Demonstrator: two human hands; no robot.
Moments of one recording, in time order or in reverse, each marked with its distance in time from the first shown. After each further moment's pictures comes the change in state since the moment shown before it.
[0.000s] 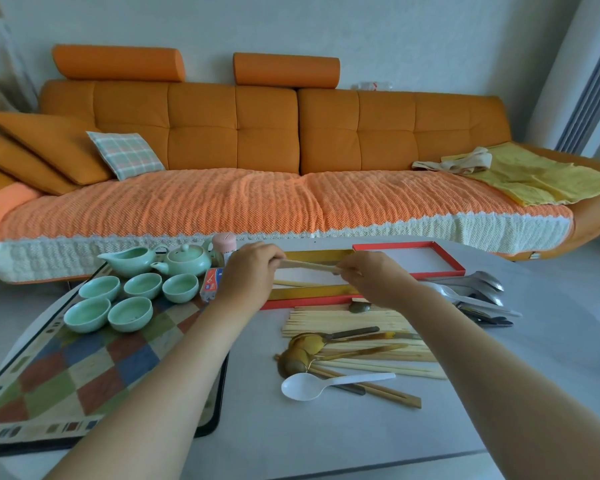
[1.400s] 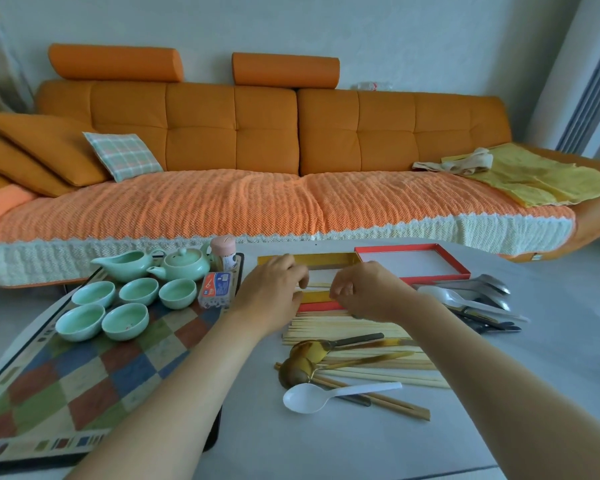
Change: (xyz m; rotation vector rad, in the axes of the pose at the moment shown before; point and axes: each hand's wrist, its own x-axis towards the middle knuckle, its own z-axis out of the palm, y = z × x) left_hand -0.009 0.024 0.007 0.239 -0.261 0.189; right_hand -0.006 -0.014 0.004 0.035 -0.082 -0.068
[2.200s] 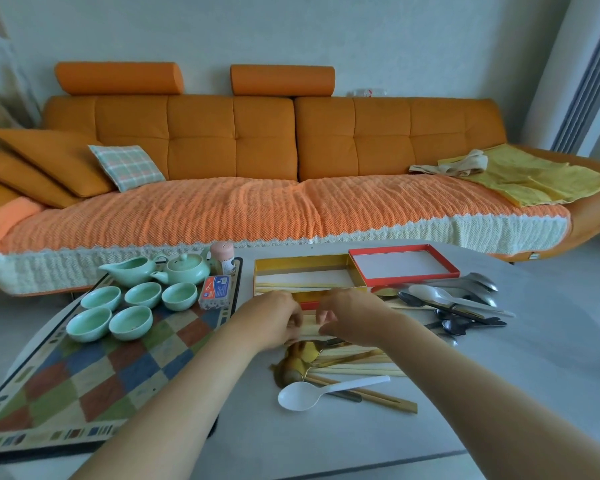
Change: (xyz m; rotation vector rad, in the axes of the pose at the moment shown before) left_hand -0.020 0.012 0.000 -0.068 -0.328 -0.048; right_hand -0.018 -0.011 0.024 -0.212 -0.157 -0.055
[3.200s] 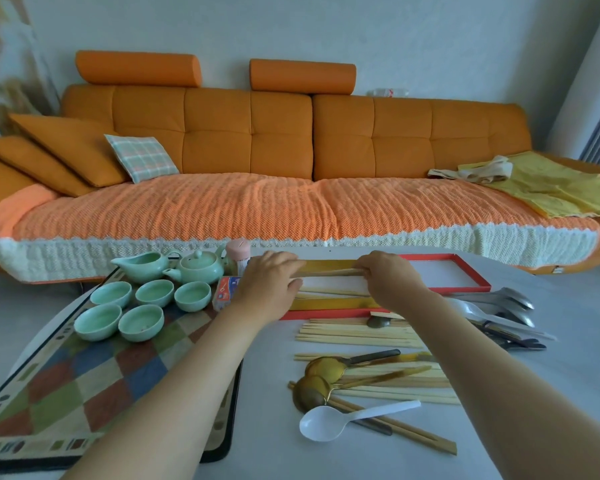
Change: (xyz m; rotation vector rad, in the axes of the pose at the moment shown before) left_hand 0.031 -0.047 -0.012 0.031 0.354 -0.063; right_hand 0.055 0.039 -0.020 0.024 0.318 0.272
